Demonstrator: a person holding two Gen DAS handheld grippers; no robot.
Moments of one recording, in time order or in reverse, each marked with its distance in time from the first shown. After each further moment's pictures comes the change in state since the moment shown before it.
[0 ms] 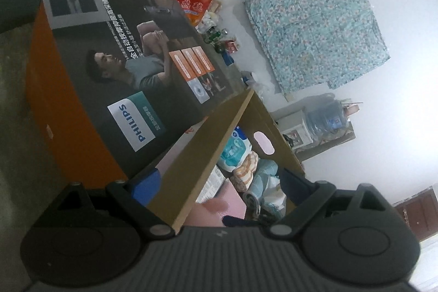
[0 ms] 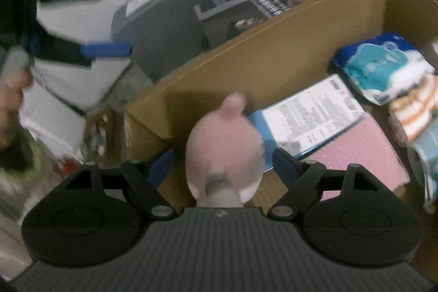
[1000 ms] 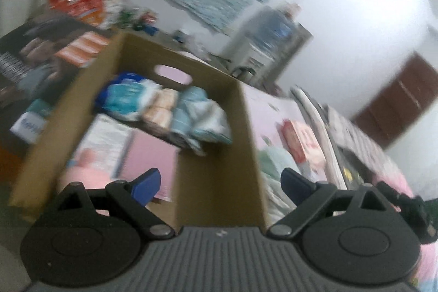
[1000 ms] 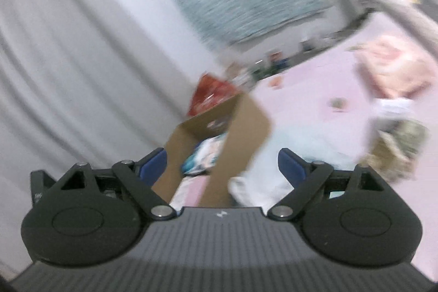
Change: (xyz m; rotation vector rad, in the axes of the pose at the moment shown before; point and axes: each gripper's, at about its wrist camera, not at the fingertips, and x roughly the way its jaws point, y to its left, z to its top) left arm 0.062 -0.147 -0.126 0.556 0.181 -0.073; right arm -0.285 -0.077 -0.318 0.683 -0.906 -0.302
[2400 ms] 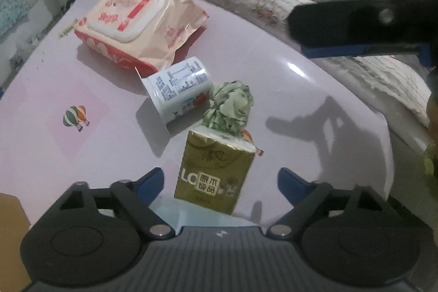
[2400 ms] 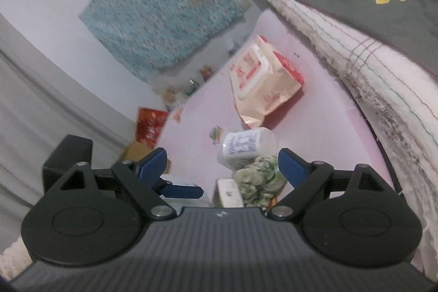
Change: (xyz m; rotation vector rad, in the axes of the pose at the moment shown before) left arm 0.337 -0.292 -0.078 0.988 0.644 -0.017; right arm 0.001 -0.202 0.044 0.235 -0.040 -0.176
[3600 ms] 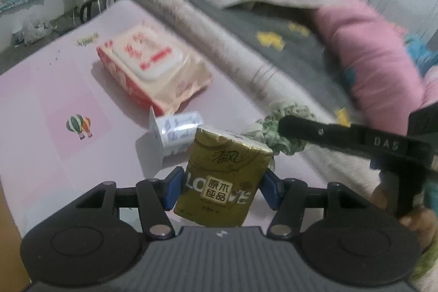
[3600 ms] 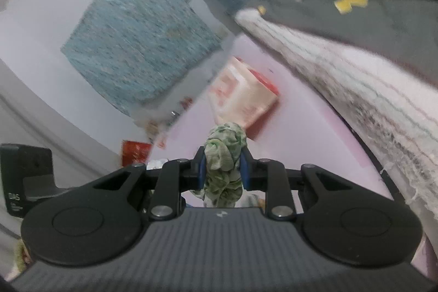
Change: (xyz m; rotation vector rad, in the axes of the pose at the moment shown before) left arm -0.075 0.027 -0.015 -0.242 -0.277 -0.167; right arm -0.025 0.006 -0.029 0.066 -0.184 -0.056
